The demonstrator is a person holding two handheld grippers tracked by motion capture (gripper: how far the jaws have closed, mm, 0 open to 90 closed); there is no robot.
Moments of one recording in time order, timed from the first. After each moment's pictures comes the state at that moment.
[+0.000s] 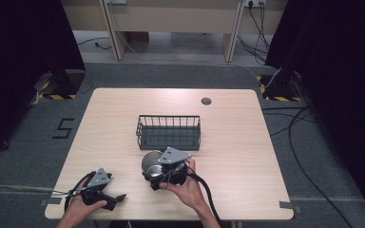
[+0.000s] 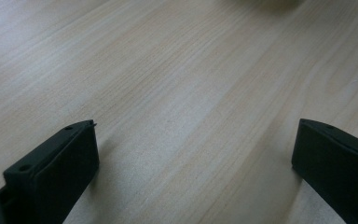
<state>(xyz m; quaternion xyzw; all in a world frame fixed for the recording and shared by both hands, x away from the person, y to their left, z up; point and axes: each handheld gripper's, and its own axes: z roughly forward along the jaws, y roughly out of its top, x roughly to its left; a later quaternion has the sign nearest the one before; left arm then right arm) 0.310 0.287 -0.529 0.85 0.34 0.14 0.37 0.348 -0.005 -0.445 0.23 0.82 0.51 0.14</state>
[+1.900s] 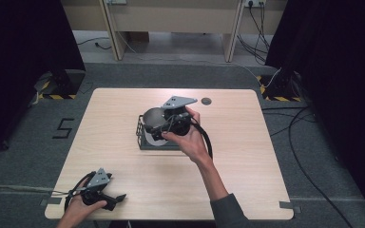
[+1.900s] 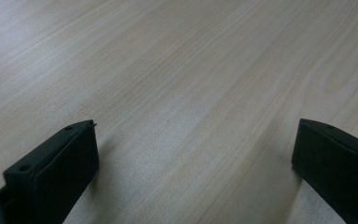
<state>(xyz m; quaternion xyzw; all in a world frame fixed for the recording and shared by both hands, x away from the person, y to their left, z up) 0.309 0.287 -0.528 0.85 0.34 0.14 0.37 0.435 -0.007 -0.338 0.26 0.81 0.51 0.14</state>
